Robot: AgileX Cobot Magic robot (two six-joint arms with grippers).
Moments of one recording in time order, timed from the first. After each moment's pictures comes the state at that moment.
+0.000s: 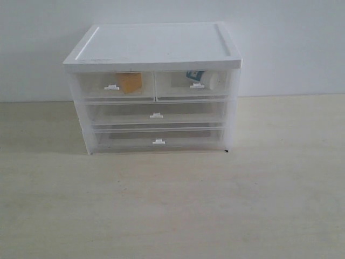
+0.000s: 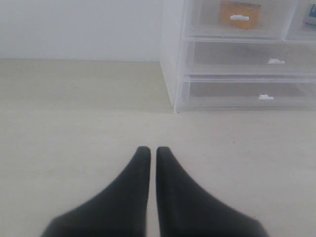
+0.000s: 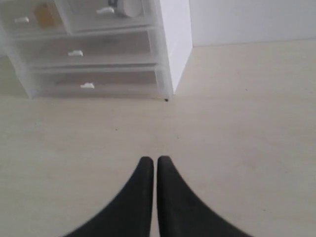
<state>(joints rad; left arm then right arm) -0.09 0.00 0.00 -0.09 0.32 0.04 0.43 0.17 0.00 -0.35 0.18 0.55</state>
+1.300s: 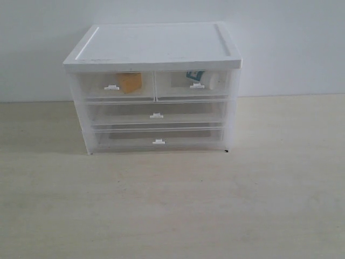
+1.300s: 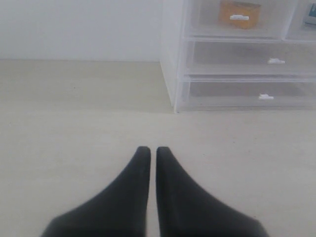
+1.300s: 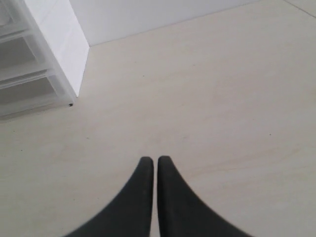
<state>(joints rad) -0.09 0.00 0.00 -0.09 0.32 0.04 0.13 0.01 0.00 -0.28 0.42 0.54</state>
